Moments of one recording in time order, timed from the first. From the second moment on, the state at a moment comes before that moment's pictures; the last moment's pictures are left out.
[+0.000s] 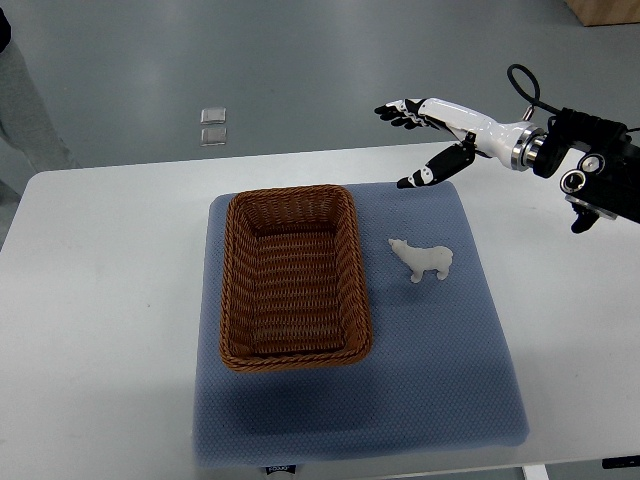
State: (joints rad) left arm -0.03 0.00 -0.17 -0.10 0.04 -0.02 0.06; right arm 1.10 -0.57 0.13 1.07 -0.93 0.07 0.28
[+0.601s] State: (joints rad) left arm -0.03 0.00 -0.17 -0.10 0.04 -0.02 0.06; right arm 1.16 -0.60 -0.04 1.14 -1.10 0.24 0.22
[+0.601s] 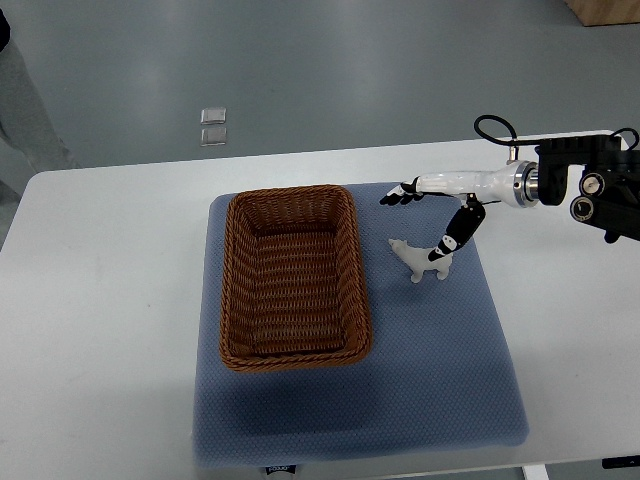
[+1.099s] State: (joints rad) left arm -0.03 0.00 -0.17 -0.10 0.04 -0.02 0.06; right arm 1.10 -0.59 -0.03 1.14 -1.10 0.23 0.12
